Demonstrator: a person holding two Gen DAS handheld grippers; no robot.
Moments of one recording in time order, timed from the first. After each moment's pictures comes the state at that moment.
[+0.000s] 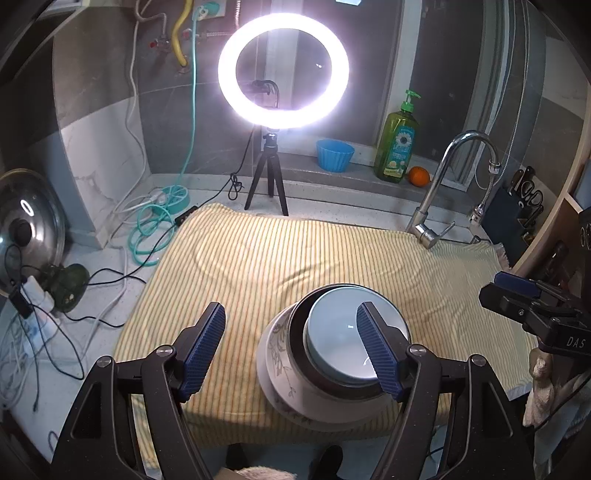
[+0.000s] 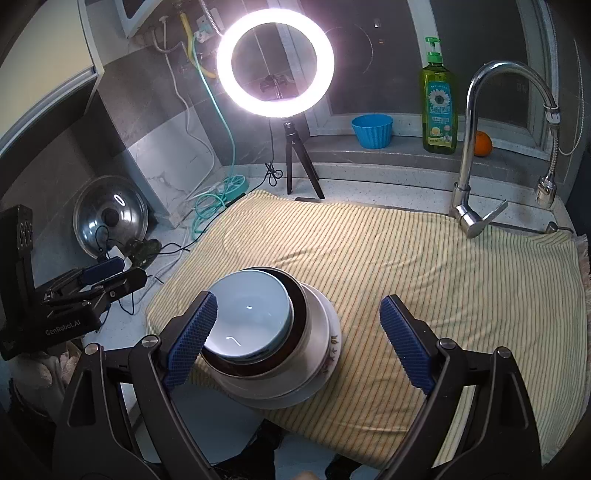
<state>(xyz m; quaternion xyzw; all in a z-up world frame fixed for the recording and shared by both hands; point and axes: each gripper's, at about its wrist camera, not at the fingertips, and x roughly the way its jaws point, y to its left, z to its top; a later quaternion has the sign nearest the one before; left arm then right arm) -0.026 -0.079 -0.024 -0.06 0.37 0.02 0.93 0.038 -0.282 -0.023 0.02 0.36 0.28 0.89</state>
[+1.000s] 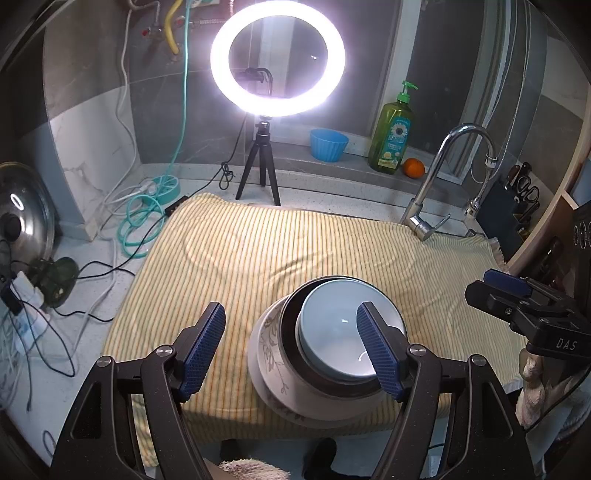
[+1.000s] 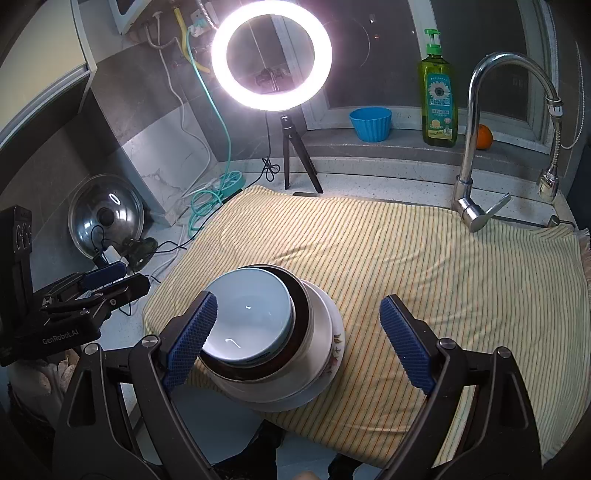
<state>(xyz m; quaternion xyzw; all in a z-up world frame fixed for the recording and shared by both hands) -0.021 -0.081 -0.031 -0.06 0.39 0.00 0.92 0.046 -0.276 -0.031 0.02 0.37 0.28 0.89</state>
